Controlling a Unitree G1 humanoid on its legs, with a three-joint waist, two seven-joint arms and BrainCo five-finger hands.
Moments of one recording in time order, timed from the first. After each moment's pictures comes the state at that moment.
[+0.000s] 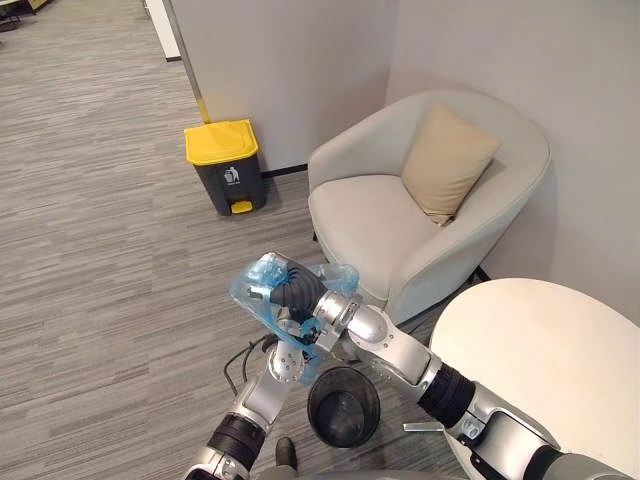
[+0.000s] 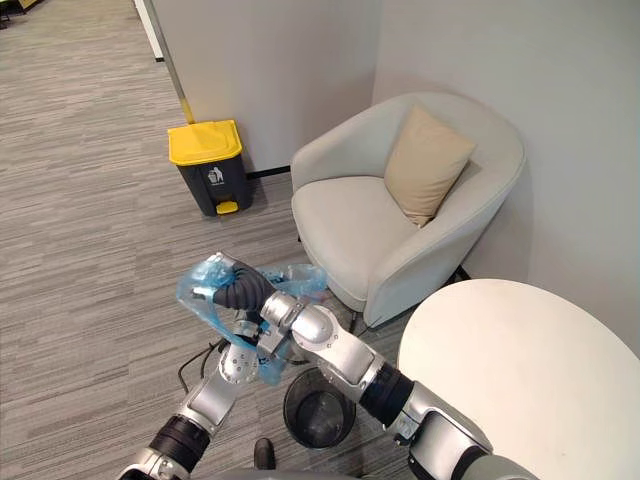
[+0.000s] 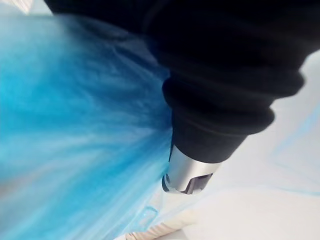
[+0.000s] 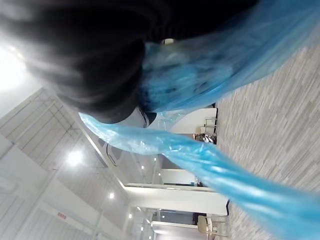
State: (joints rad) left arm -0.14 0.09 -0.36 0.30 0.40 -0.11 0.37; right arm -0.49 -0.14 0.81 0.09 0.48 -0.12 0.11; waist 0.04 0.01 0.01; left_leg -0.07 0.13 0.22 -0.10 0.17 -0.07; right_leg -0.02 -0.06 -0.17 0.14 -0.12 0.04
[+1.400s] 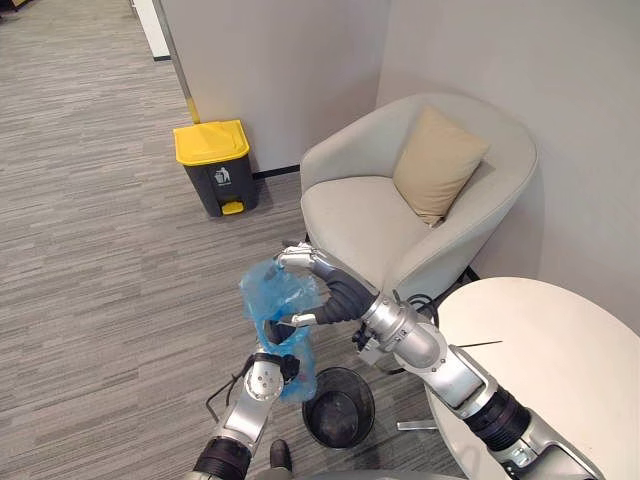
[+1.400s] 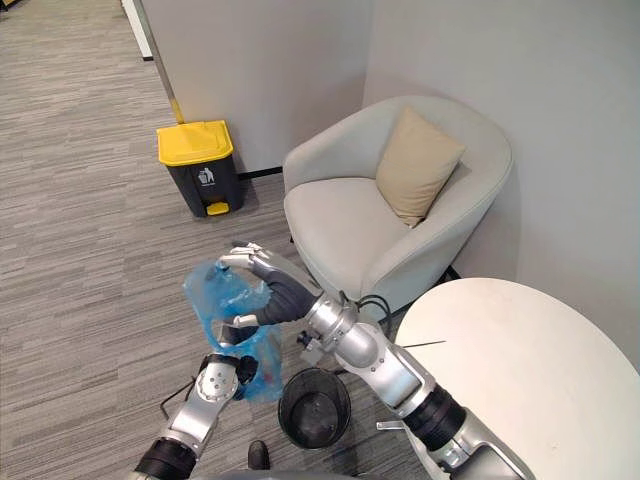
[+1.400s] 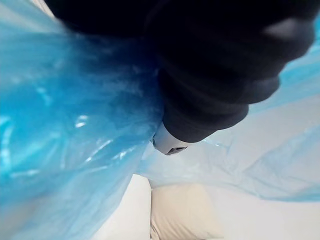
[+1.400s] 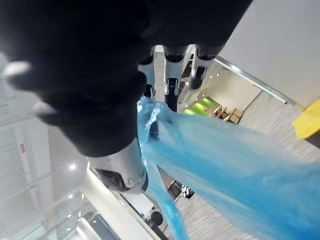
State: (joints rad) left arm -0.02 0.11 -0.22 0.37 0.27 -0.14 0.31; right arm -0.31 -0.34 0.61 -0.19 -0.20 -0.32 0.04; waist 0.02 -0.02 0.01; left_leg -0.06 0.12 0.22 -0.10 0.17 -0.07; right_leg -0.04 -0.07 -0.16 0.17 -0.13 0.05
